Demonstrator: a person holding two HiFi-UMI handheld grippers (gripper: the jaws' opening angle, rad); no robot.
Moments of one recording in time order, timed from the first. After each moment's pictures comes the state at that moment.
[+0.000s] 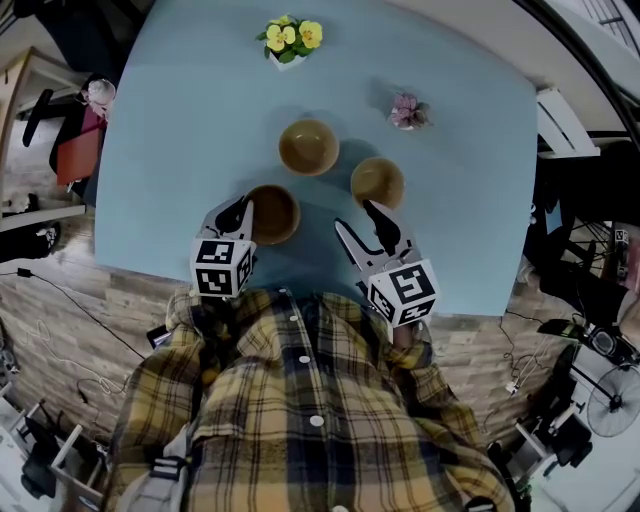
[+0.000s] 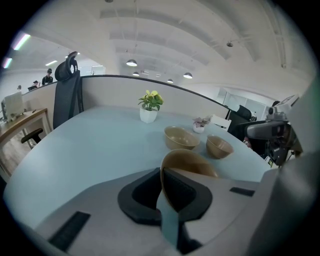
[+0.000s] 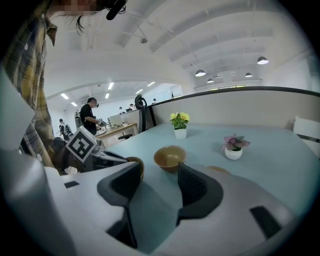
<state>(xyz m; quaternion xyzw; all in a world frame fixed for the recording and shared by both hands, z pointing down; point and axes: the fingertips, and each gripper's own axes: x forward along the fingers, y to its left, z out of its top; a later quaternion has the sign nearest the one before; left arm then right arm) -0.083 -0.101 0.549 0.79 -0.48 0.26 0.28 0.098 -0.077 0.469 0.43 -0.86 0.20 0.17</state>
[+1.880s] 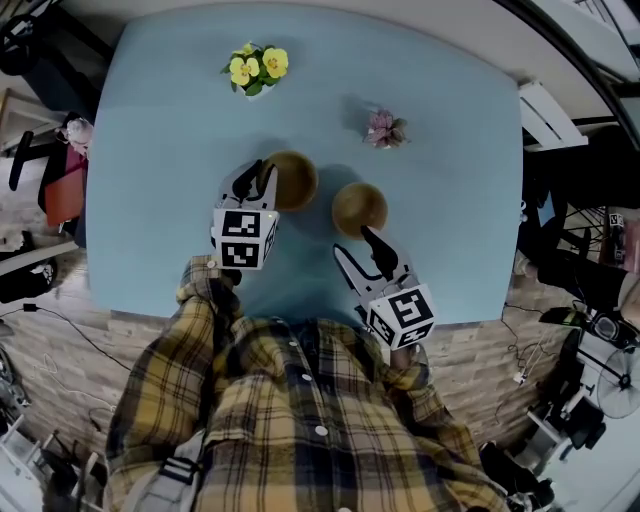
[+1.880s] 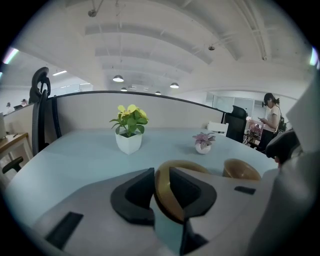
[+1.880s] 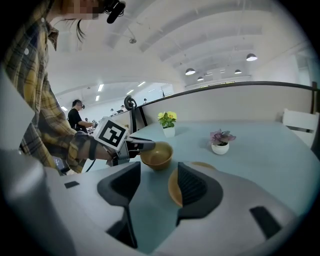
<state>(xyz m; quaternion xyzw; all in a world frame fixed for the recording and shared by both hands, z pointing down) 0.004 -0.228 0.532 0.84 -0.46 0.23 0.18 0.130 -0.087 0.476 0.47 -0.84 0.23 0.17</state>
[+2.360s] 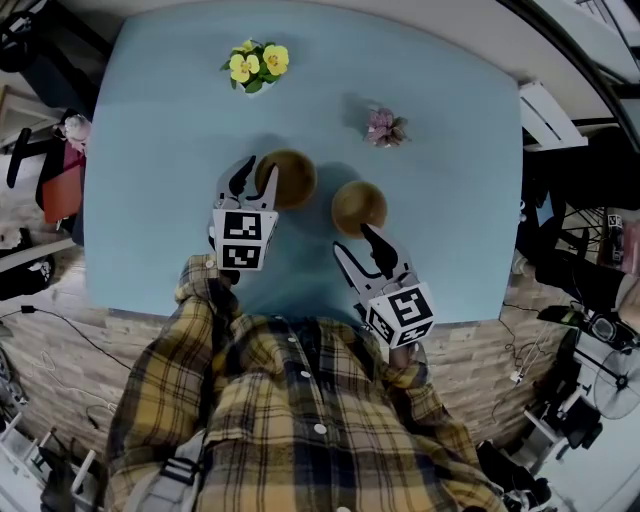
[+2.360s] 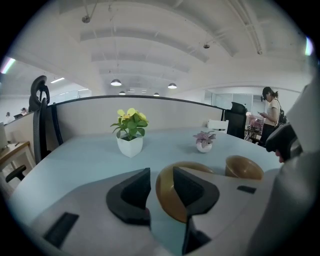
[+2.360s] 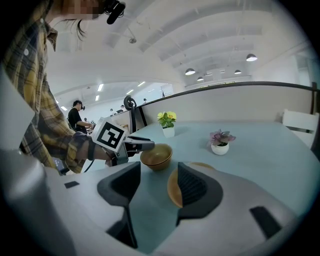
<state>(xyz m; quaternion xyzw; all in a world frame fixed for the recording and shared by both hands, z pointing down) 0.002 -0.228 0.528 0.84 -0.46 0.24 0.15 0.131 -0.089 0.478 0.47 -0.84 0.23 0.17</state>
